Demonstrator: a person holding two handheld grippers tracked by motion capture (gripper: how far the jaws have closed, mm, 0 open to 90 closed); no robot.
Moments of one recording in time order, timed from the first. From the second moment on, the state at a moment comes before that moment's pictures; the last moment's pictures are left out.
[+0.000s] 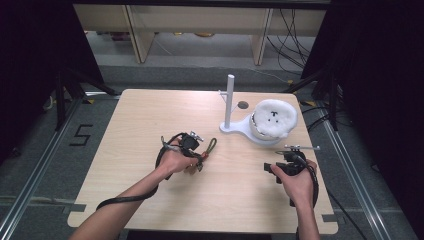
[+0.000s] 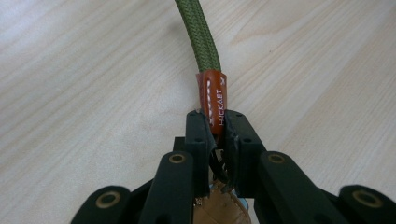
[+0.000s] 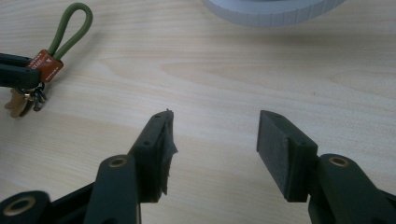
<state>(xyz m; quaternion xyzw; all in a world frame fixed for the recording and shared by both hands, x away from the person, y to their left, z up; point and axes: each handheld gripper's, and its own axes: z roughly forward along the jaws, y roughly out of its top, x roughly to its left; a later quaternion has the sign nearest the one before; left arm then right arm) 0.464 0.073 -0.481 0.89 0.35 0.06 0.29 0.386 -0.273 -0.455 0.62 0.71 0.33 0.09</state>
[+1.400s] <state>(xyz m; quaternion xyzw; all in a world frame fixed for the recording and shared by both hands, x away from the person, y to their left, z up) 0.455 0.097 -0.433 0.79 0.34 0.14 0.49 0.385 -0.275 -0.457 0.61 0.71 0.34 0.11</state>
